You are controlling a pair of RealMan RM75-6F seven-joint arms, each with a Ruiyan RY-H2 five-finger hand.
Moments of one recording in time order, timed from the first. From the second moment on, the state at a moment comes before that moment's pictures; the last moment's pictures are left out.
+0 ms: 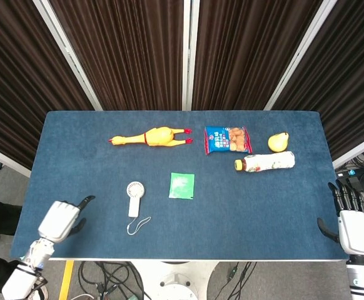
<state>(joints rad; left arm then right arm) -0.25 -1.31 0.01 -1.61 1.59 1.24 0.29 0.04 -1.17 0.08 -1.65 -1.43 1.48 -0.10</state>
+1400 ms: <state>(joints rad) -0.42 -1.56 -0.01 -1.51 1.44 1.05 0.43 0.06 -1.18 0.09 -1.64 -1.39 1.43 -0.08</state>
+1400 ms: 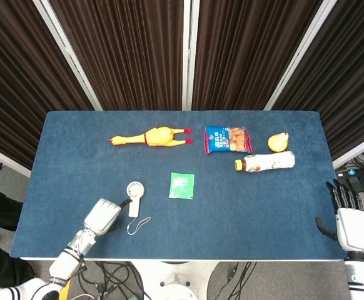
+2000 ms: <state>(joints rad) -0.45 -1.57 -0.01 -1.50 1.40 1.05 0.46 0.06 -1.17 0.08 -1.64 -1.38 1.42 -0.07</state>
